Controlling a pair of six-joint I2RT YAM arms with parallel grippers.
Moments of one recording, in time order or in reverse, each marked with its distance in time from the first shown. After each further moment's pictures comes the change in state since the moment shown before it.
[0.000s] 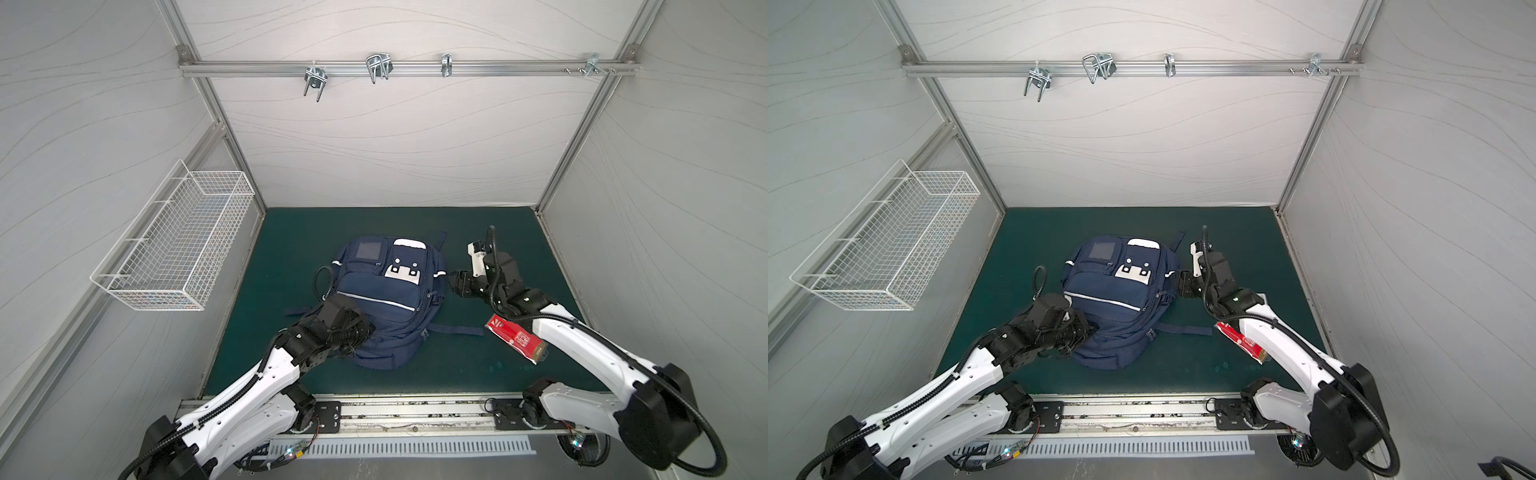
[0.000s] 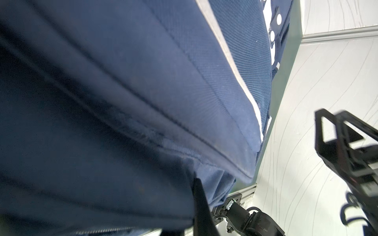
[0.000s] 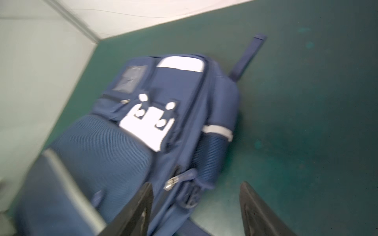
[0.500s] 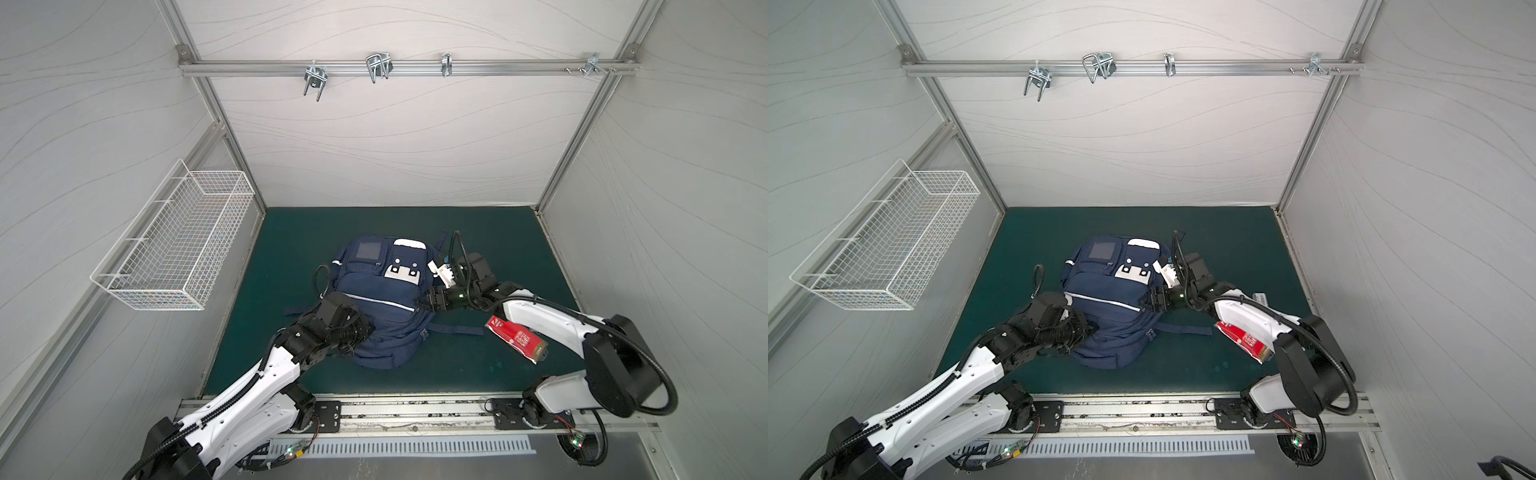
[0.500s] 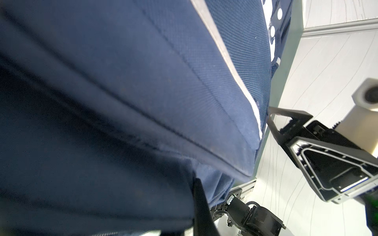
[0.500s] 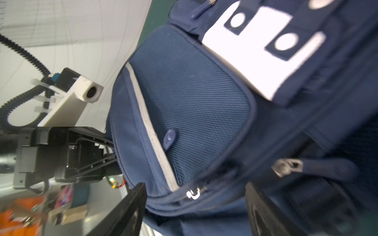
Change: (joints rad) left arm 0.045 0.005 -0.004 0.002 0.059 0.040; right arm 0.045 0.327 0.040 0.117 -0.587 -0.020
